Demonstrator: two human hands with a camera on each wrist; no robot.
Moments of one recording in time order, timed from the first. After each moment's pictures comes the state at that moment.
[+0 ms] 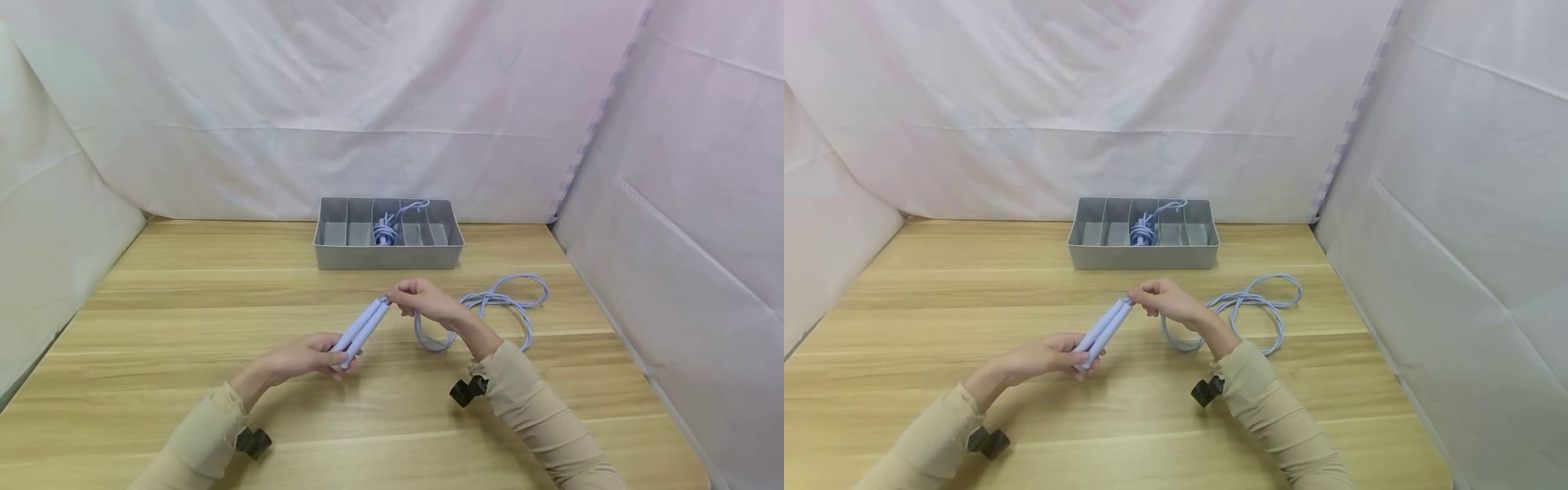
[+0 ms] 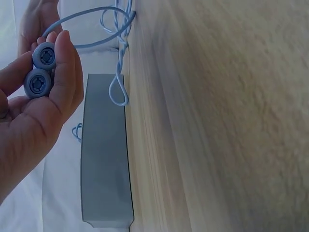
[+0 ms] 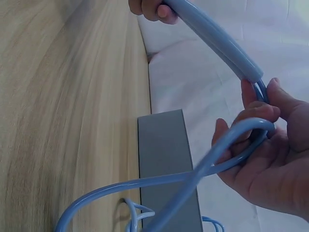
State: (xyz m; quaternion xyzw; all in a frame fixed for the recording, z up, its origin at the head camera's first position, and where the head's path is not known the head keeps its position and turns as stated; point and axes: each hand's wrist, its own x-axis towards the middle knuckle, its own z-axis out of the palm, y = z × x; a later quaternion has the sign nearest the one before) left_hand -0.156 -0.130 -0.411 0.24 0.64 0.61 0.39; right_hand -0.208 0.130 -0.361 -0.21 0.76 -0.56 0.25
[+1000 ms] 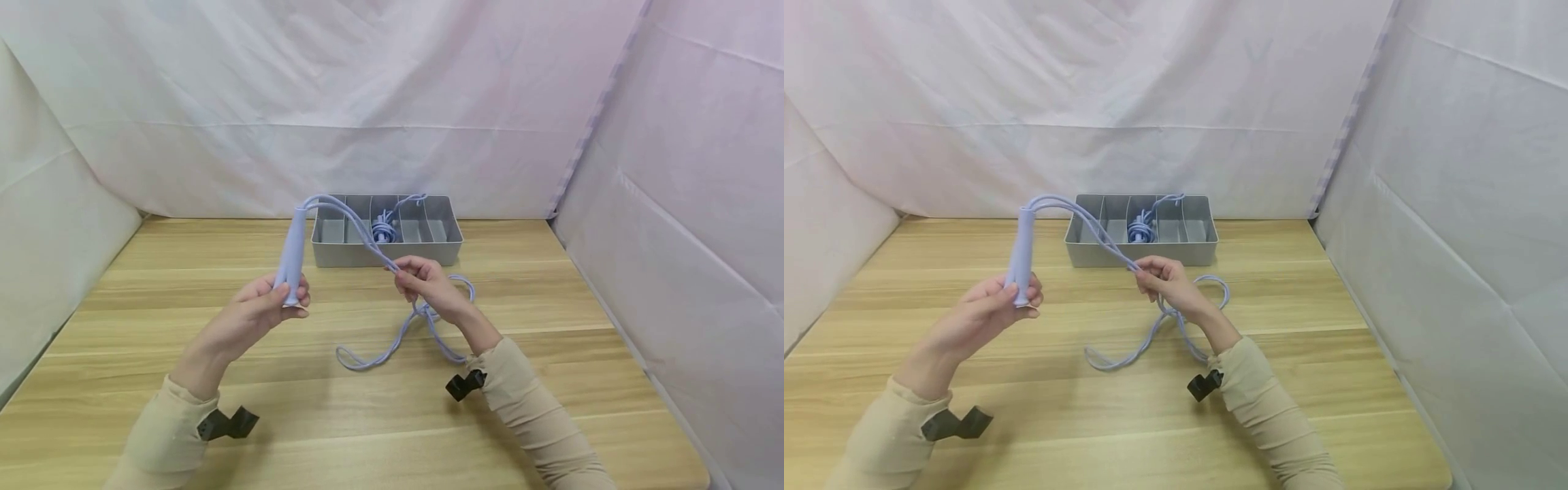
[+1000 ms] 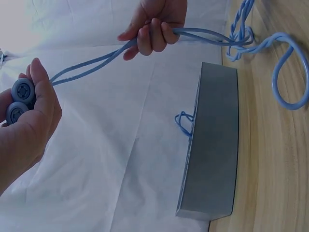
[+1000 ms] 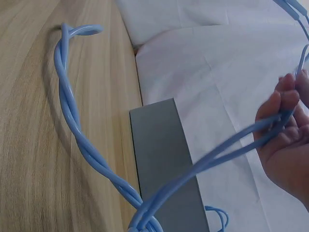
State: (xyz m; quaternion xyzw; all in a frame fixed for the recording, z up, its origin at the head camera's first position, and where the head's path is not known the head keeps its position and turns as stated) left_hand -0.155 -0.165 -0.325 0.34 0.47 0.78 0.22; right_hand -0.211 0.133 -0.358 -0.24 0.68 -0.68 0.13
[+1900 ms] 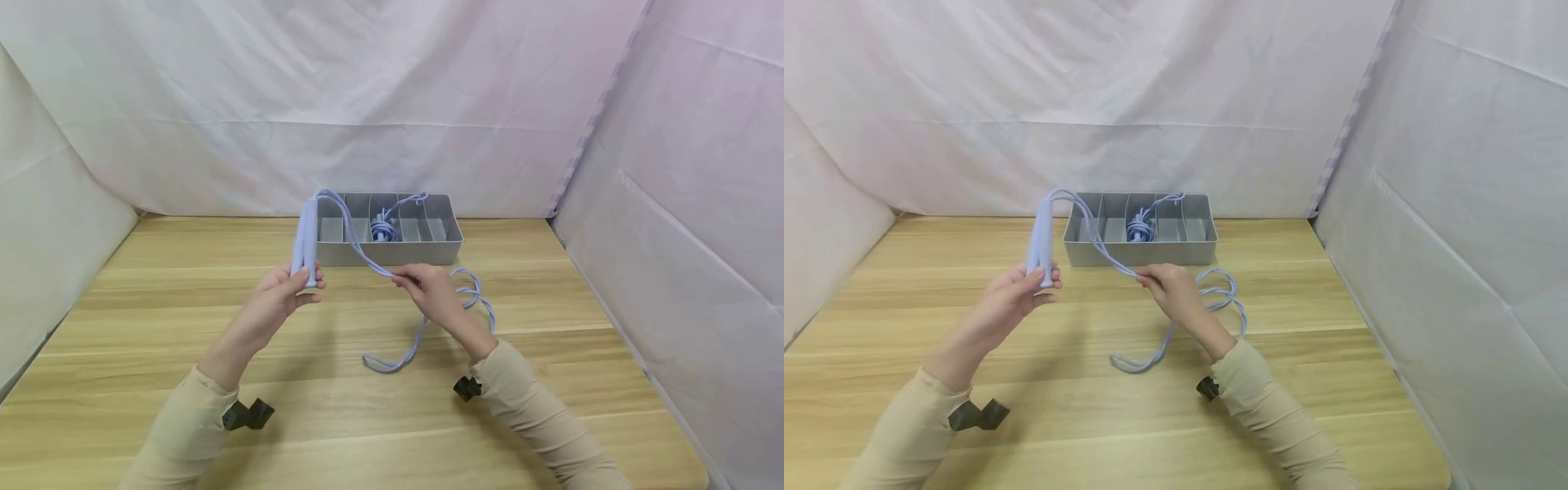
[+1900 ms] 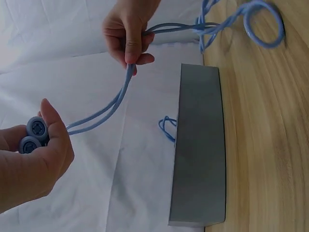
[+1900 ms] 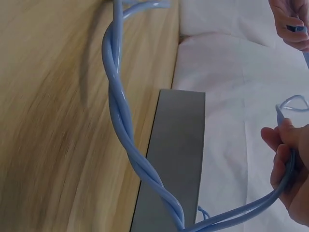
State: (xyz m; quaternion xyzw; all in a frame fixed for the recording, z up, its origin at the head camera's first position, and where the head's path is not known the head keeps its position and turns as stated) left_hand -0.165 -0.139 -0.327 0.15 0.60 0.77 0.14; right_hand -0.207 0.126 -0.367 -0.32 0.86 -0.35 -0.20
